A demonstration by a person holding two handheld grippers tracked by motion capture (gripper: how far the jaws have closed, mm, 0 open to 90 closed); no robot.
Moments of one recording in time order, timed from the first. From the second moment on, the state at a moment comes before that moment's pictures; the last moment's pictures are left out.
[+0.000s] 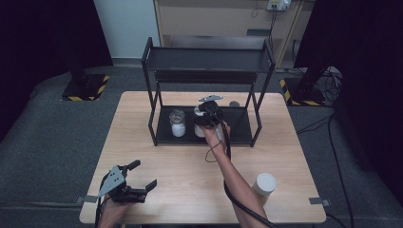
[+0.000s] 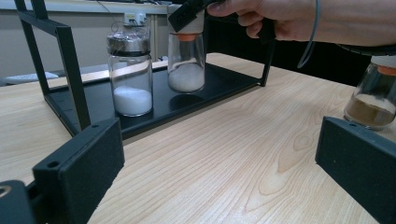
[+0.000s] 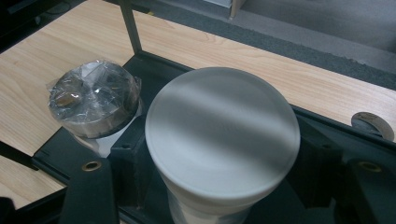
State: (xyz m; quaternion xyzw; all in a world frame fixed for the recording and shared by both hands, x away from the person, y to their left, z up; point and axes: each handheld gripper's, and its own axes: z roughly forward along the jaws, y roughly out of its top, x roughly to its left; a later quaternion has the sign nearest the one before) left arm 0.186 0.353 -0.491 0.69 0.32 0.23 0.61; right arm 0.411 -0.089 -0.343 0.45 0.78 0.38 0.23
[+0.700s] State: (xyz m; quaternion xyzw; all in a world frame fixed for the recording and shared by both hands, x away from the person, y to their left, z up) left arm 0.186 0.352 -0.491 0.69 0.32 0.23 0.61; right arm 0.412 -0.088 -0.353 0.46 0.77 0.38 0.23
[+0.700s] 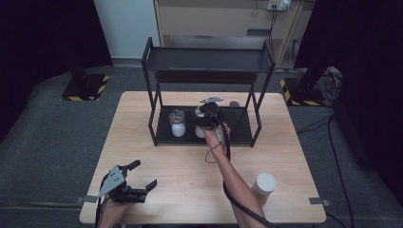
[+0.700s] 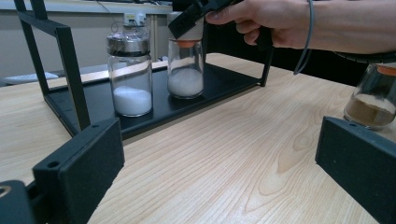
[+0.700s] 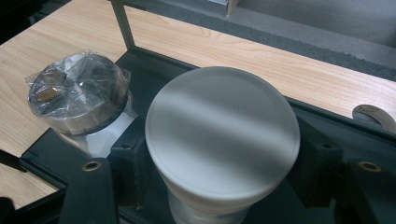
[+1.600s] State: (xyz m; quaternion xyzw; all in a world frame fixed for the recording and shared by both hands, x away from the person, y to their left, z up) left arm 0.186 0.352 -0.491 0.69 0.32 0.23 0.61; right arm 0.399 -0.093 -0.350 0.47 0.74 0.41 0.24
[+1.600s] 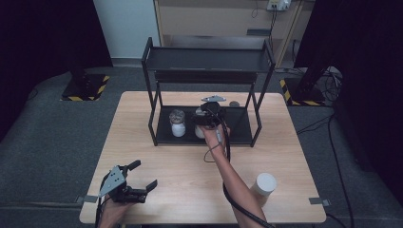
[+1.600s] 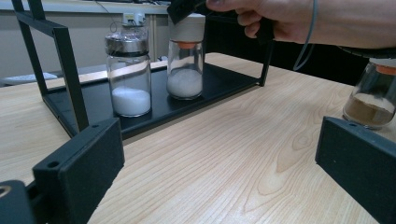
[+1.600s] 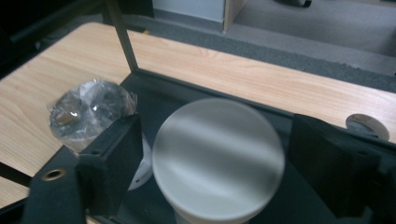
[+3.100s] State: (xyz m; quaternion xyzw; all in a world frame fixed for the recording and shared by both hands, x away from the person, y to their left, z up) left arm 0.188 0.350 -0.491 0.70 0.32 0.23 0.60; right arm 0.303 -0.178 -0.242 0.31 0.79 0.49 0.21
